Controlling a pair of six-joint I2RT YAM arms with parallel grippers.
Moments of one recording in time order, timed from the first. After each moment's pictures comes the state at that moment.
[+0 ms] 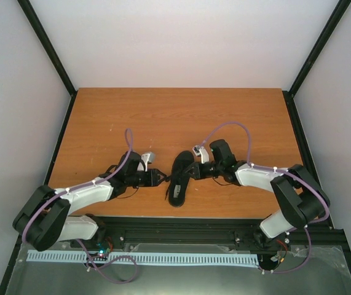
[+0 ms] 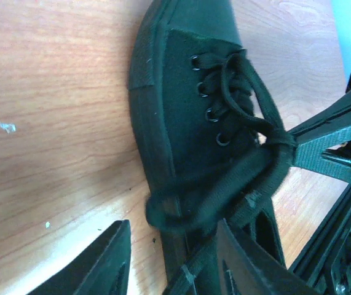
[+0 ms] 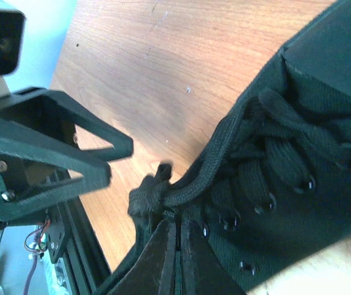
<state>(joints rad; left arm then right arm) -0.58 1.28 0.44 0.10 0.41 -0.67 0.57 1.53 0.64 0.15 -0.70 0.49</state>
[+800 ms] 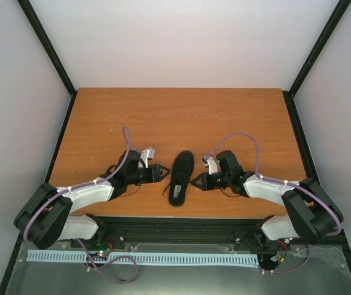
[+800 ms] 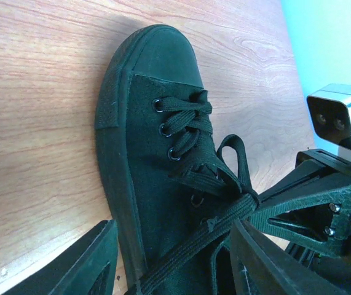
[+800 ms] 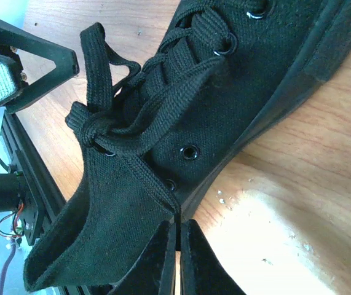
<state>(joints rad) -0.58 1.27 0.42 0.26 0.41 -0.76 0.57 1.37 0.47 0.08 -0.61 0.51</state>
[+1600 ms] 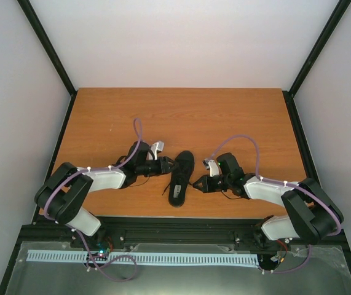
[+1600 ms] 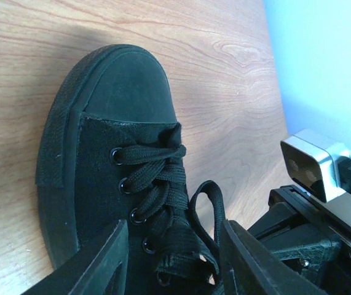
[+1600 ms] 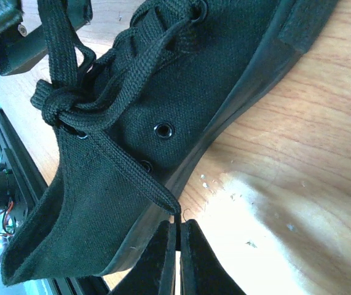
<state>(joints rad) -0.58 1.52 0.57 0.38 0.51 -0.83 0.57 1.36 0.43 0.08 -0.60 0.52</state>
